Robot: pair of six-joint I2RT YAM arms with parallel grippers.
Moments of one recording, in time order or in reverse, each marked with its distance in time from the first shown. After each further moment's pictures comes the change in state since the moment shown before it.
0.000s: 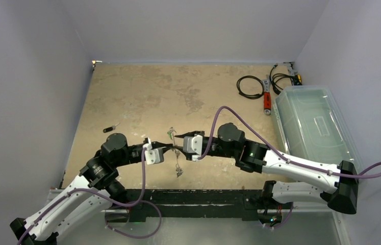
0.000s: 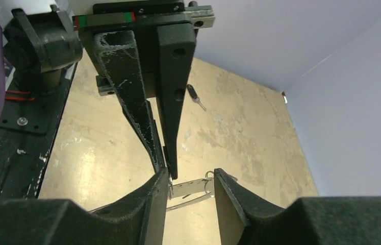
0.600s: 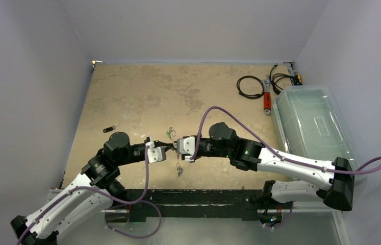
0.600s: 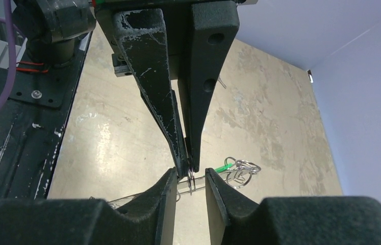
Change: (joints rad) left arm 0.000 0.032 0.000 -0.010 -0.025 0.000; right arm 0.008 0.067 0.048 -0.130 0.005 -0.014
